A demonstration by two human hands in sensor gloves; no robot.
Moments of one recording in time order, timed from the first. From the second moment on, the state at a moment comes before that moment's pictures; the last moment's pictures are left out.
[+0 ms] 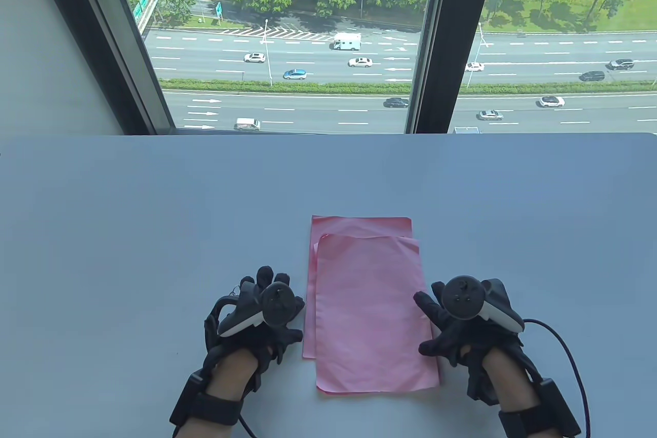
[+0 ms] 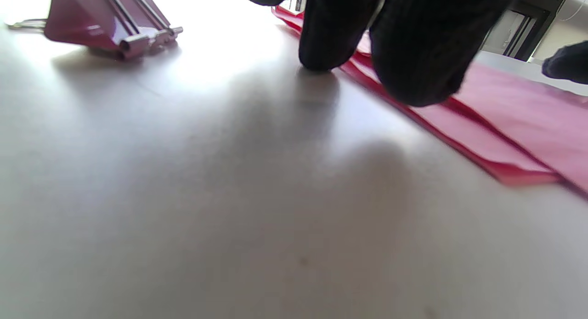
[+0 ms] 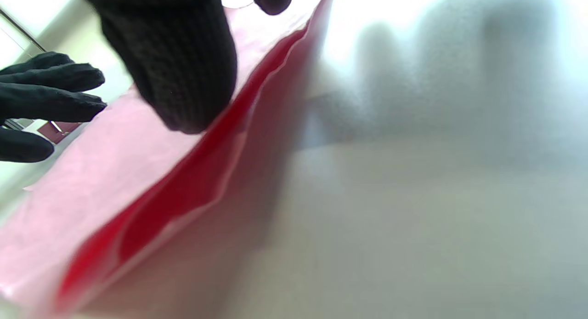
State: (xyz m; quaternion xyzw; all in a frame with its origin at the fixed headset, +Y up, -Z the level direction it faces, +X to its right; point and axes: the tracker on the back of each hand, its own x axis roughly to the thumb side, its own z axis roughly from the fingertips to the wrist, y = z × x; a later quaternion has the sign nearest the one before) left_hand -0.157 -0.758 -0.322 -0.17 -0.16 0.06 0.97; right_hand 0.211 -0.761 -0.316 0.12 0.26 0.94 0.19
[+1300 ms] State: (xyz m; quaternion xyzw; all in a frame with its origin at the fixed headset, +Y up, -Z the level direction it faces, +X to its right) left_hand -0.149 -0.757 -0.316 -0.18 -0.20 0.12 0.96; right_hand 0.208 -0.747 -0.313 0.11 0.16 0.95 0.26
